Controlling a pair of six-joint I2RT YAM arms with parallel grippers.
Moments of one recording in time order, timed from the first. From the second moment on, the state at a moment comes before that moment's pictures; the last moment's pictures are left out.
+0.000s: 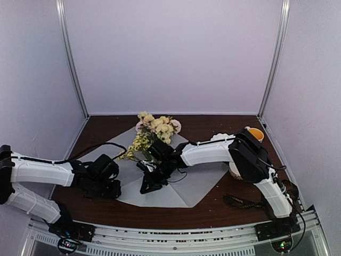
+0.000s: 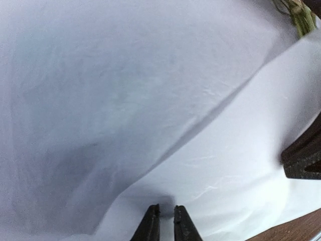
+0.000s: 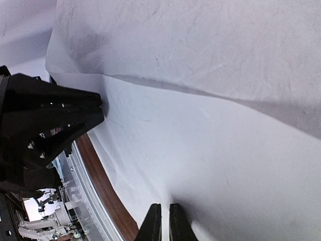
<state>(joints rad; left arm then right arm) -0.84 1.31 0.52 -0.40 -0.11 -0.72 1.00 2.39 1.78 -0.40 -0.66 0.58</state>
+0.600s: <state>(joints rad) -0.75 1.07 0.47 -0.79 -0.22 -1.15 1.00 2.38 1.76 -0.38 -0.66 0.57</state>
